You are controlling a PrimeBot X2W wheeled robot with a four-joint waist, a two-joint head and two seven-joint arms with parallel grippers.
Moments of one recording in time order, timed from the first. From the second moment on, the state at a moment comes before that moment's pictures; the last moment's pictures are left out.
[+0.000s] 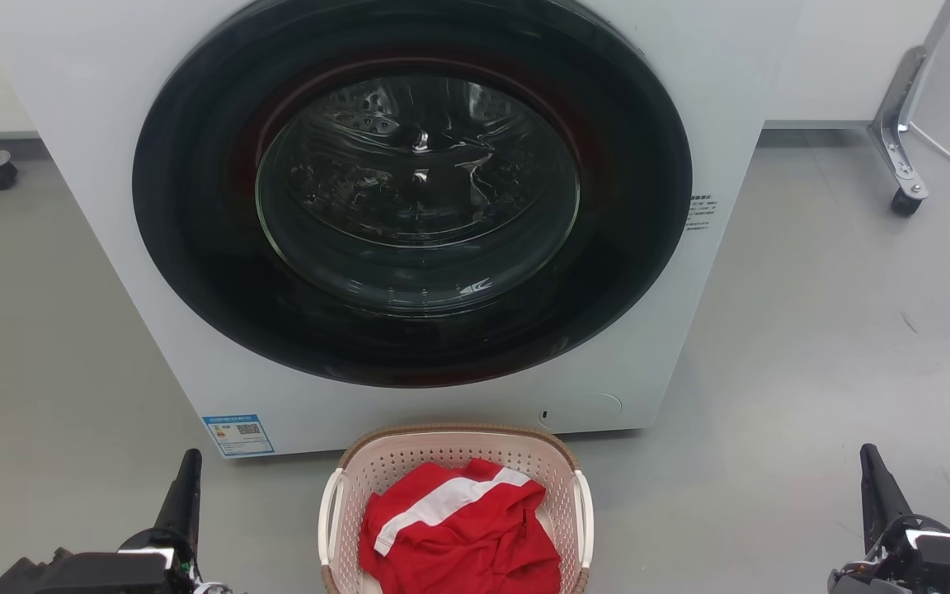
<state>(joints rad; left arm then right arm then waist) -0.08 0.04 0.09 0.30 -1.60 -0.12 0.11 -0.09 -0.04 -0.13 0.30 1.60 0.12 0.11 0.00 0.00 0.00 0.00</state>
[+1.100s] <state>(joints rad) -0.08 0.04 0.09 0.30 -1.60 -0.12 0.11 -0.09 -0.04 -0.13 0.30 1.60 0.12 0.11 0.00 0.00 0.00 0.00</state>
